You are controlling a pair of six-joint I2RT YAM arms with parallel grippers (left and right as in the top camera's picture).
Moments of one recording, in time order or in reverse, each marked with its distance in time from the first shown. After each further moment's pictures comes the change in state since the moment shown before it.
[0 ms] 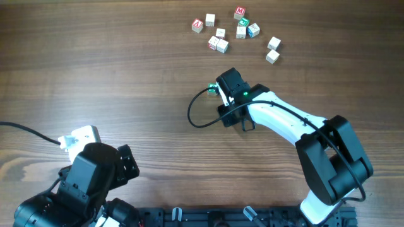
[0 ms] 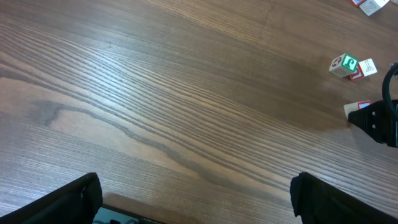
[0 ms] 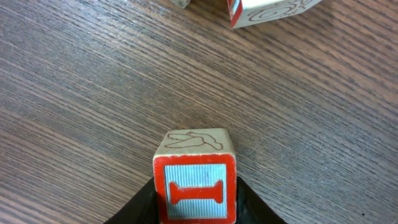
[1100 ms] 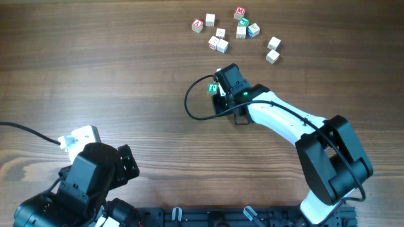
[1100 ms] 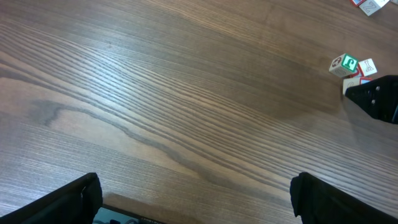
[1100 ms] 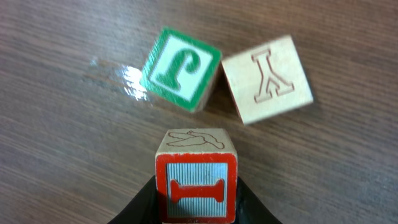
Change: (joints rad) left arm 0.000 0.000 0.000 0.000 0.000 0.000; right arm 0.000 0.000 0.000 0.193 -0.027 0.159
